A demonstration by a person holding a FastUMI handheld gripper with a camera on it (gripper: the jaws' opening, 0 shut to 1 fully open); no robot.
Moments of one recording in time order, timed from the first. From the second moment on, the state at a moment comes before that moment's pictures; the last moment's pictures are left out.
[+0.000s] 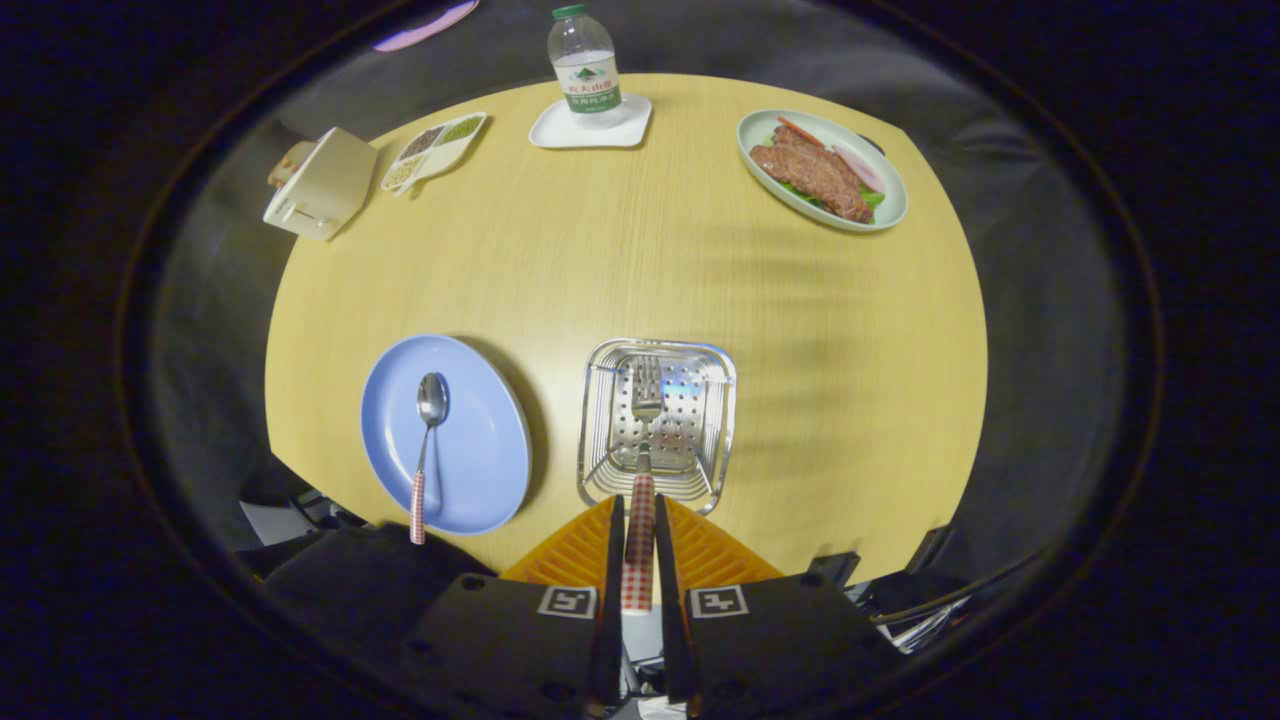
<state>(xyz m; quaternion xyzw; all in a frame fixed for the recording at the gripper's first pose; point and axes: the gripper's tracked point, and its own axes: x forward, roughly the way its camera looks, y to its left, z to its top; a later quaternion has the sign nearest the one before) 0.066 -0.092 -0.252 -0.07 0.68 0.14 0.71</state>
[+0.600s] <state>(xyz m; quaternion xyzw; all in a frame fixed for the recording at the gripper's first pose) 0.107 -0.078 -0.175 0.07 0.48 0.09 0.87</state>
